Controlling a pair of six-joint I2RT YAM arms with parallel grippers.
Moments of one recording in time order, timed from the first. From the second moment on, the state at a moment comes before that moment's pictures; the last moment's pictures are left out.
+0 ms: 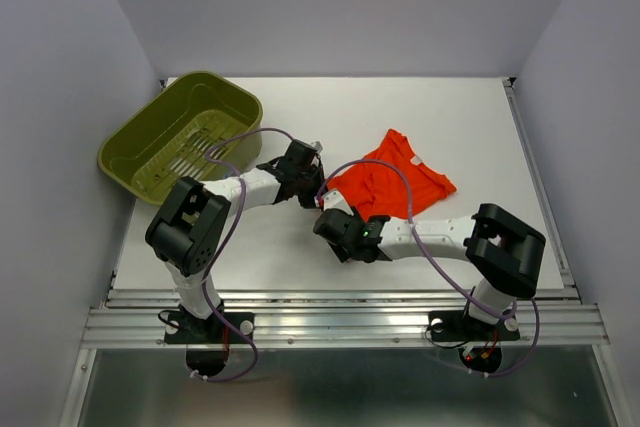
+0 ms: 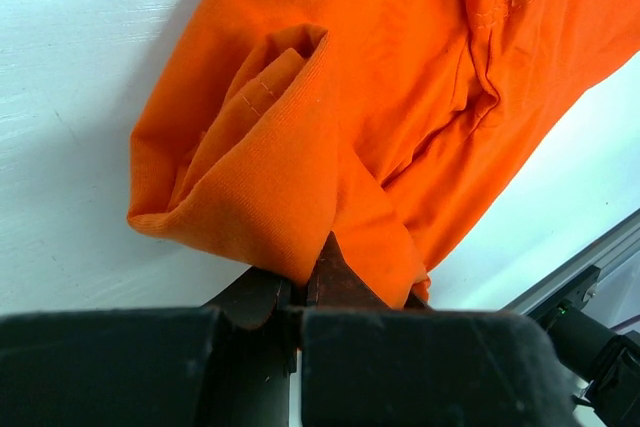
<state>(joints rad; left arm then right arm) -0.61 1.75 1.01 -0.16 0.27 -0.73 1.11 1.68 0.95 -0.36 0.50 0.39</state>
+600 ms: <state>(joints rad) -0.60 1.67 1.00 -0.20 0.24 -0.68 1.11 1.68 0.95 -0.28 0.45 0.42</state>
